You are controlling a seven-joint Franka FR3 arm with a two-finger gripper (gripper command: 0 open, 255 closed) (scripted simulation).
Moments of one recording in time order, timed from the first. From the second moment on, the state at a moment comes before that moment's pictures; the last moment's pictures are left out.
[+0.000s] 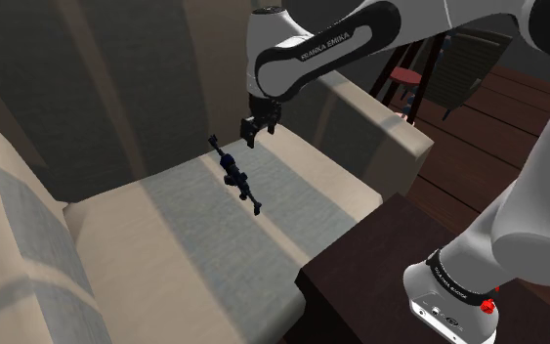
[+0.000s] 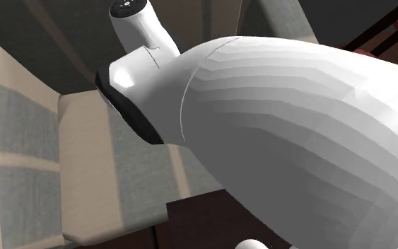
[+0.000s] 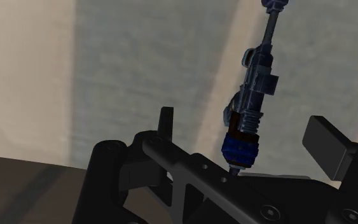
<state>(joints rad) 0.11 0.28 0.19 -1.96 -0.13 2.23 0.14</state>
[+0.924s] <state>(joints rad) 0.20 0.78 0.16 -1.47 -0.20 2.21 0.21</state>
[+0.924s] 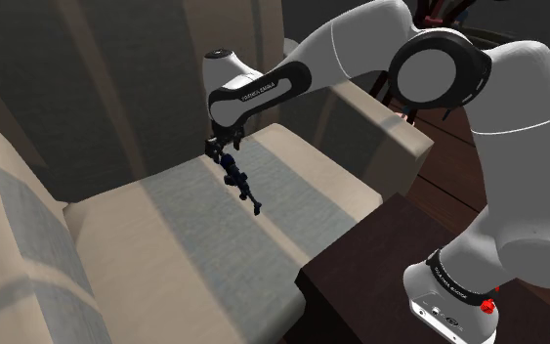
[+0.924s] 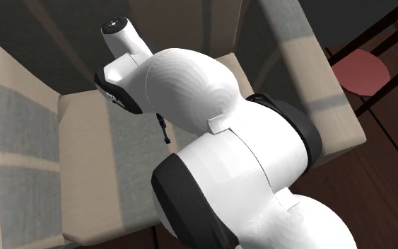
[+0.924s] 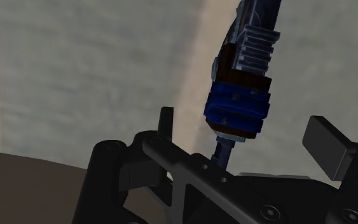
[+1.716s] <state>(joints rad) 0.21 0.83 0.15 -1.45 -0.21 2.25 0.22</state>
